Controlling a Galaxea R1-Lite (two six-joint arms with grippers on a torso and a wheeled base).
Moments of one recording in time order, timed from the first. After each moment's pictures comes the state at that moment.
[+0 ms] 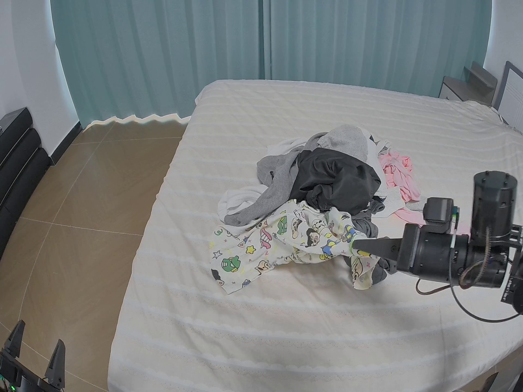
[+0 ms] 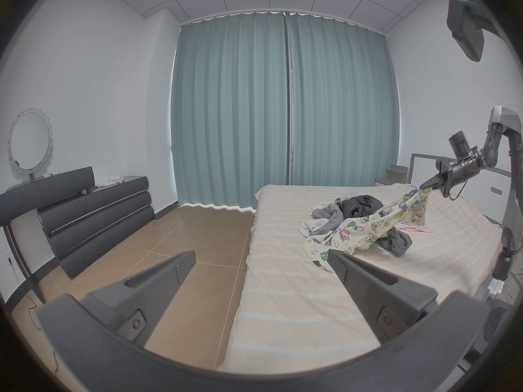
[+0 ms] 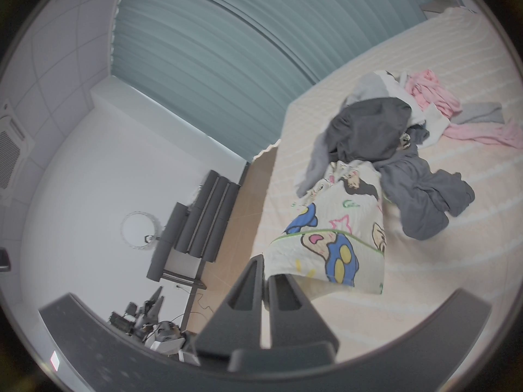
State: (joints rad) left arm 0.00 0.02 -0.02 0.00 0.03 -0.02; right arm 0.60 1.49 -0.58 -0.59 0.22 0.70
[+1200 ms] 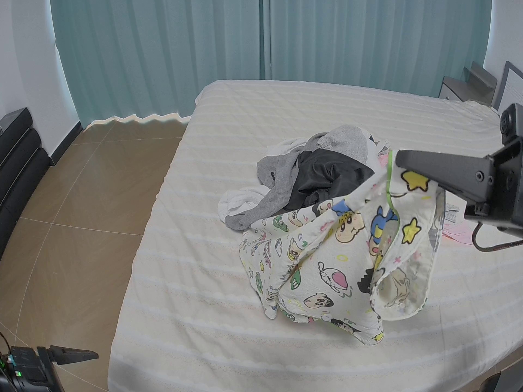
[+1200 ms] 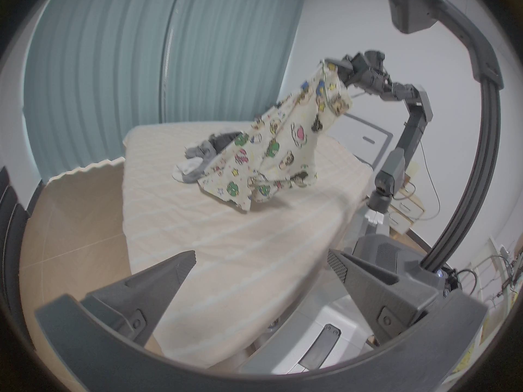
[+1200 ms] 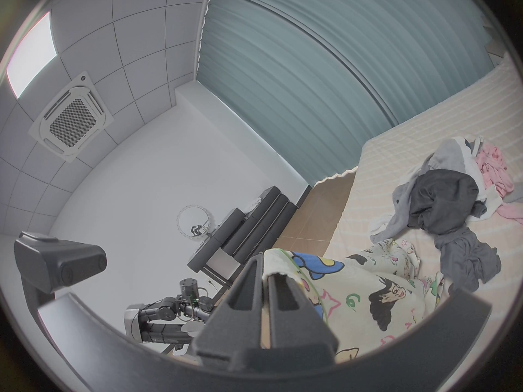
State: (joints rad) left arm -0.08 0.52 -0.23 0.26 -0.66 0.28; right arm 0.82 1.21 -0.86 -0.37 0.22 0.58
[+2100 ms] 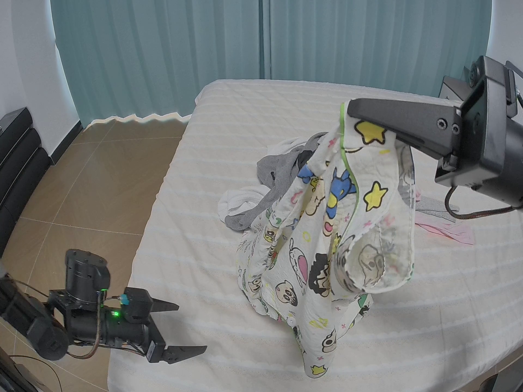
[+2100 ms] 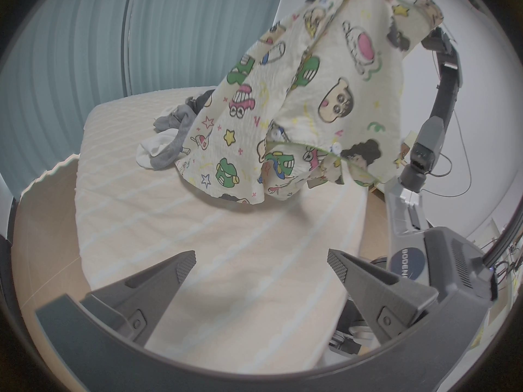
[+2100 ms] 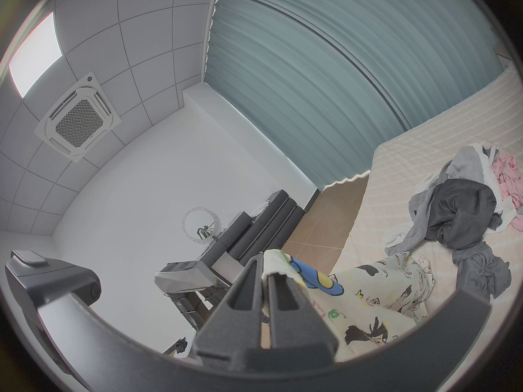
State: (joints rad) left arm -0.34 1.68 -0.23 -0.72 -0.50 0.33; right arm 0.86 1.34 -1.03 -0.38 0.21 0.57
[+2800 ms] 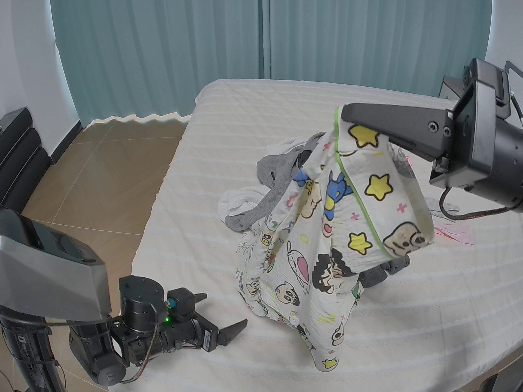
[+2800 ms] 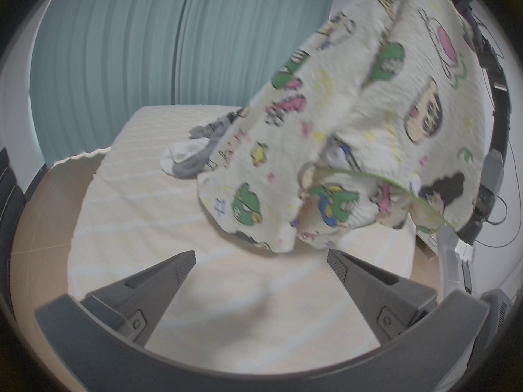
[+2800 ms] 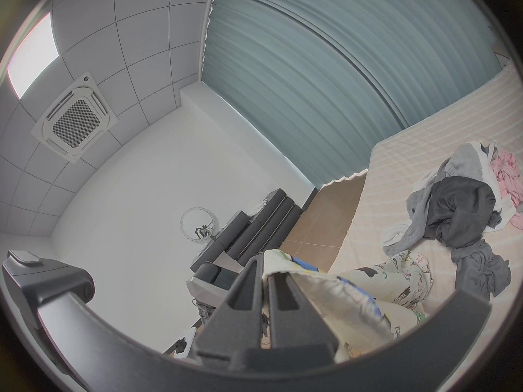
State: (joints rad) left arm -0.57 2.13 -0.19 -1.50 -0.10 -0.04; right arm 0.85 1.36 -1.03 -0.38 0.21 0.58
